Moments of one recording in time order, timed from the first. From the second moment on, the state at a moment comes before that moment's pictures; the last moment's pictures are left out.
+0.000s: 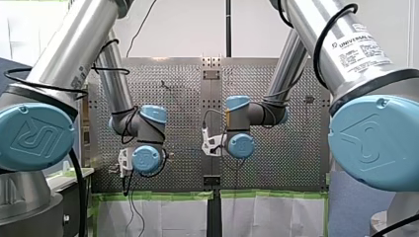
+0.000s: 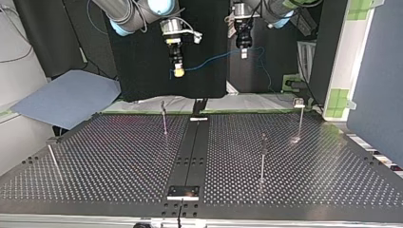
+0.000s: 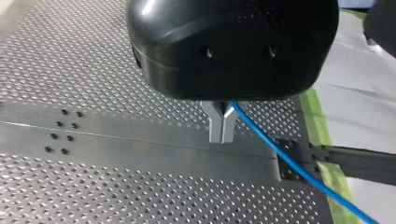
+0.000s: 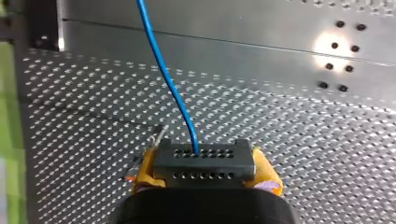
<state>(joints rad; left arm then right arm) -0.65 -1.99 -2.40 -2.05 -2.28 -1.73 2.38 -1.05 2.03 -0.90 1.88 1.47</state>
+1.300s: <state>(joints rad) -0.58 -1.70 -2.40 -2.18 -2.18 -1.59 2.38 -1.24 1.88 -0.63 1.74 1.56</state>
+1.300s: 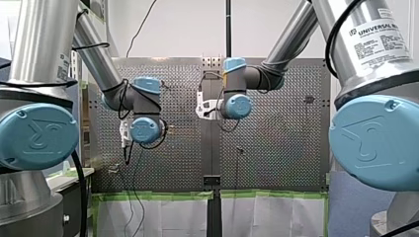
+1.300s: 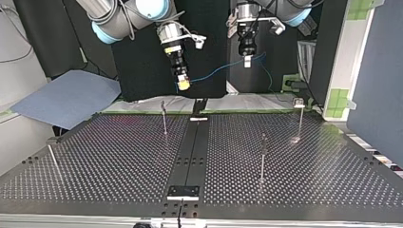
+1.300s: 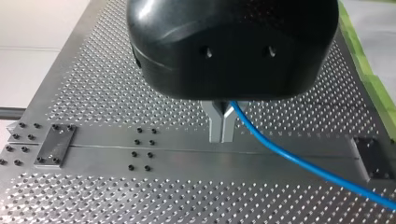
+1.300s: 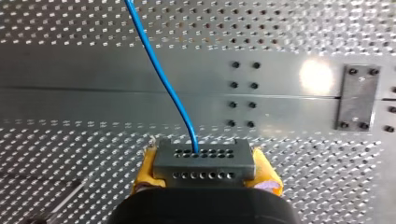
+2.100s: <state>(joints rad) -0.38 -1.51 -2.22 -2.40 -2.05 -1.55 2.37 -1.24 1.79 -0.58 1.72 1.57</state>
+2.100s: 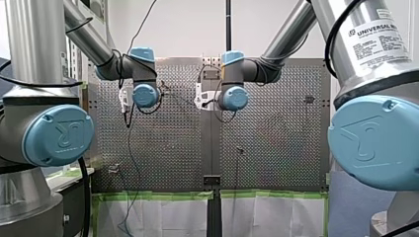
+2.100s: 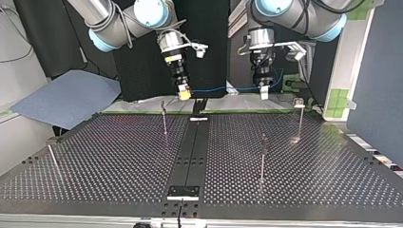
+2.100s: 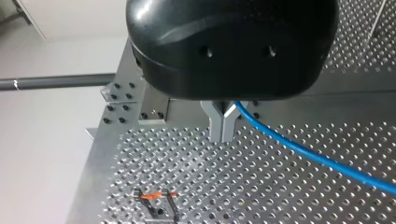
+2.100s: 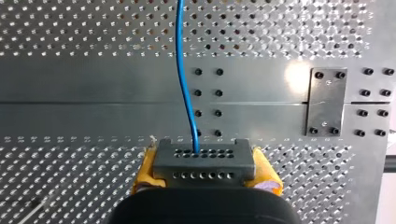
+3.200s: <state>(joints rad) -0.31 -1.50 -2.08 -2.72 -2.01 -1.51 2.37 -1.18 1.53 -0.43 1.68 1.59</state>
